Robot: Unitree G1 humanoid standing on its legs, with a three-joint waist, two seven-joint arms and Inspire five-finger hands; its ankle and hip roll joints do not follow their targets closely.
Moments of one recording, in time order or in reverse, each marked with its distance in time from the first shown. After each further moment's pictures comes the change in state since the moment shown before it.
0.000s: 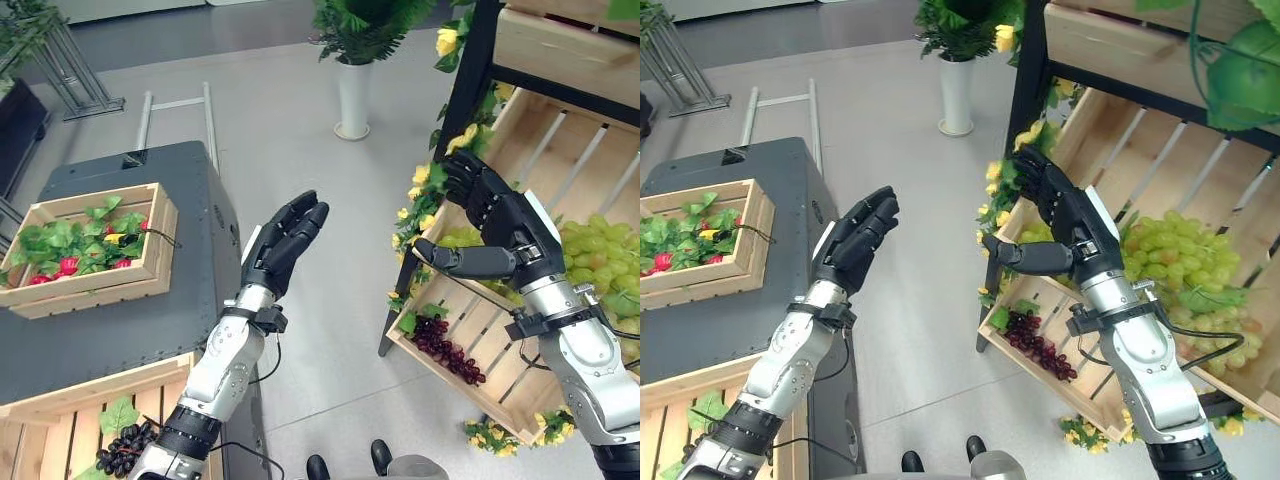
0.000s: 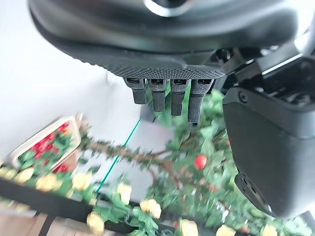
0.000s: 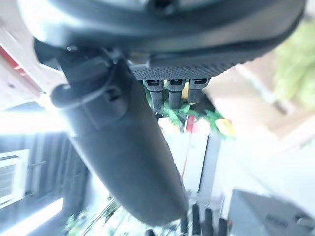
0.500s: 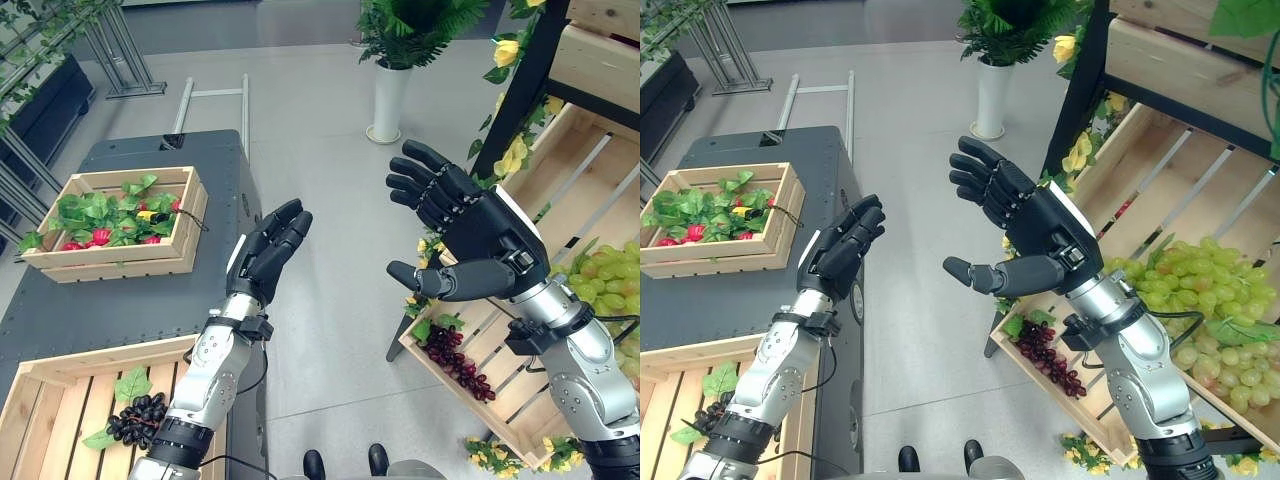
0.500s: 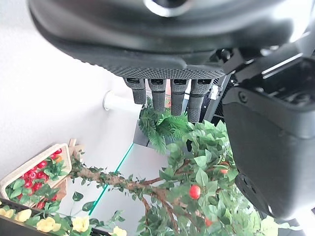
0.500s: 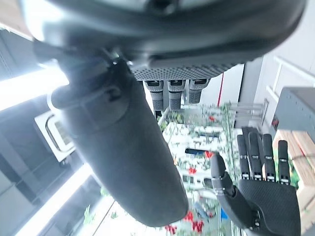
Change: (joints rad) left arm 0.045 -0.001 0.041 0.025 0.007 -0.003 -0.056; right arm -0.023 0.044 0.013 0.000 0.193 -0.069 0.335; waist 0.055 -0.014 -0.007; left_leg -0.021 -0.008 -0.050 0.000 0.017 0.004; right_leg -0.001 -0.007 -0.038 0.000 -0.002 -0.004
